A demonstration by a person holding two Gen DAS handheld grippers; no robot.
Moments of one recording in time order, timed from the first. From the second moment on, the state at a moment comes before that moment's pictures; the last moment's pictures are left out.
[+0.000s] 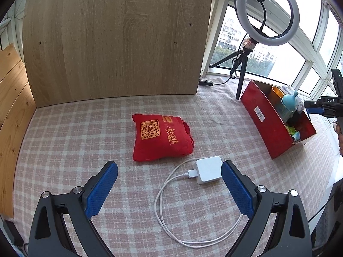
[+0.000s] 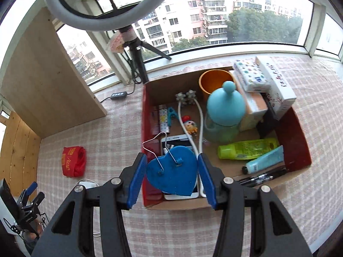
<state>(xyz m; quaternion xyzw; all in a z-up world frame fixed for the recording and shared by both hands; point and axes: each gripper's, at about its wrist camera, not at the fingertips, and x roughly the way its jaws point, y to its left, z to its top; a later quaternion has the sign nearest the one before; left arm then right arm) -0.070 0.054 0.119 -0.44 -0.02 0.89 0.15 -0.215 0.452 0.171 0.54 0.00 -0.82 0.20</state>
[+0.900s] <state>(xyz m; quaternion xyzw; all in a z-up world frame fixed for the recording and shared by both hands) -0.077 0.075 0.114 -0.46 0.00 0.88 0.15 -0.307 0.484 0.042 0.64 0.07 -0.76 0.07</state>
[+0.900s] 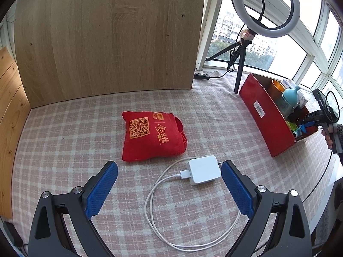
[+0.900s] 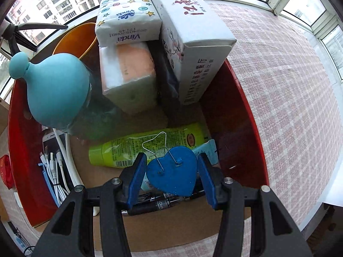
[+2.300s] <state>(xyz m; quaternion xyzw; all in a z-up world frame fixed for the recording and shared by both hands) -0.039 0.072 0.145 -0.43 0.02 0.89 0.14 -0.110 0.456 0.185 0.43 0.00 -0.89 0.18</state>
